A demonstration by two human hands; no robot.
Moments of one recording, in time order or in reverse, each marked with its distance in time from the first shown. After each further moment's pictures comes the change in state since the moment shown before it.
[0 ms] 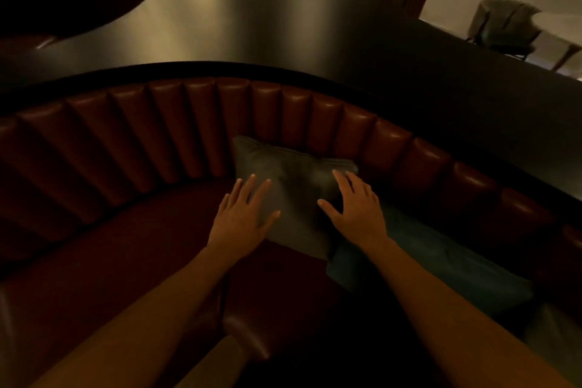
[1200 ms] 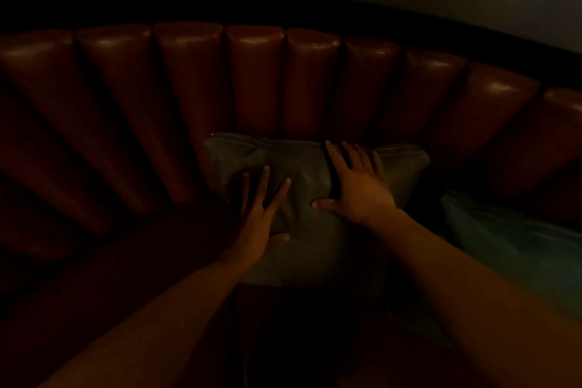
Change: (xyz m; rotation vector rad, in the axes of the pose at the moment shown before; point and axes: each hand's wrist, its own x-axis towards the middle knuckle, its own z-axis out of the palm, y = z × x) left_hand 0.213 -0.163 0.226 -0.023 -0.062 0.350; right_hand 0.192 0.007 0.191 -0.298 -0.080 0.123
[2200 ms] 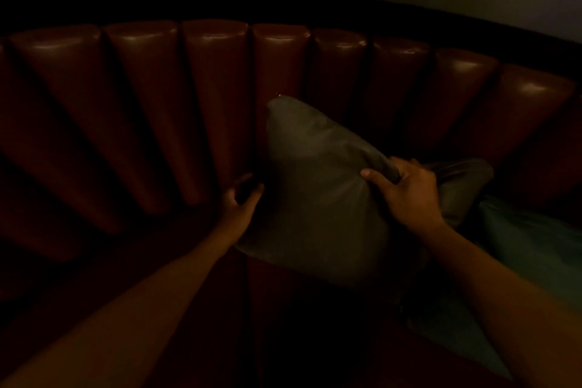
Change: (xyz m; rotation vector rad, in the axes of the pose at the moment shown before) left_hand 0.011 -0.044 -0.038 -1.087 0.135 -0.649; right_hand -0.018 0.010 -0.008 0.557 0.383 0.212
